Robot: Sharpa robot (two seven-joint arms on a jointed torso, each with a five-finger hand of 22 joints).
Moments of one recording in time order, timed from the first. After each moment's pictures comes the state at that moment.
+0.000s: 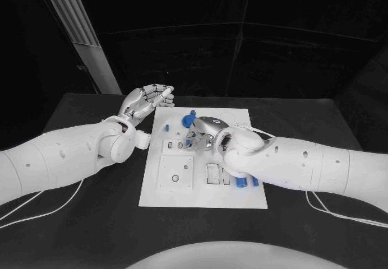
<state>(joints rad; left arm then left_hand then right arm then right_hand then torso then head) 1.25 -0.68 -0.24 1.21 -0.10 -0.23 0.68 1.24 0.09 -0.18 0.29 0.33 0.51 0.16 0.54 0.08 0.51 0.23 0.70 0.07 0.34 0.22 0.93 0.08 0.15 0.49 0.29 0.43 0.55 1.14 -0.50 -0.08 1.43 -1.51 -0.36 -0.38 1.50 -0.01 0.08 0.20 0.05 1.11 0.10 0.10 0.08 1.47 0.03 1.57 1.31 1.47 -0.02 1.57 1.31 0.01 1.47 0.08 1.57 1.31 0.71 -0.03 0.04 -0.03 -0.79</state>
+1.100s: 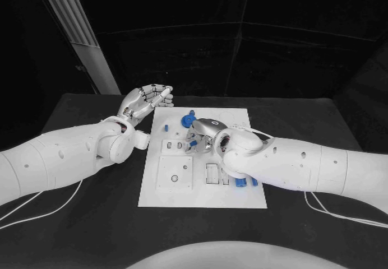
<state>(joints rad) 1.25 -0.68 -0.24 1.21 -0.10 -0.23 0.68 1.24 0.09 -0.18 0.29 0.33 0.51 0.16 0.54 0.08 0.50 0.23 0.70 0.07 0.34 0.22 0.93 0.08 0.15 0.49 0.29 0.43 0.55 1.13 -0.50 -0.08 1.43 -1.51 -0.34 -0.38 1.43 -0.10 0.06 0.21 0.05 1.01 0.17 0.07 0.07 1.46 0.09 1.57 1.31 1.46 0.03 1.57 1.31 0.01 1.47 0.13 1.57 1.31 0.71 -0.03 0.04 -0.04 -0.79</state>
